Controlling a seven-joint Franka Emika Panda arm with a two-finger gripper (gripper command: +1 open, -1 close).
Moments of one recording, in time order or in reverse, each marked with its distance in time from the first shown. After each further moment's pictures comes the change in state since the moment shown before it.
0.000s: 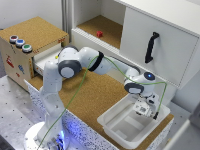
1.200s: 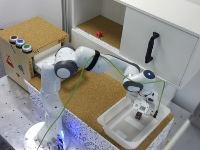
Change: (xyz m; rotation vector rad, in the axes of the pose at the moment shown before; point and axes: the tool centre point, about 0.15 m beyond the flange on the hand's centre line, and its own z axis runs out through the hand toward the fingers) arm 0.014 -0.042 -0.091 0.023 0.104 -0.024
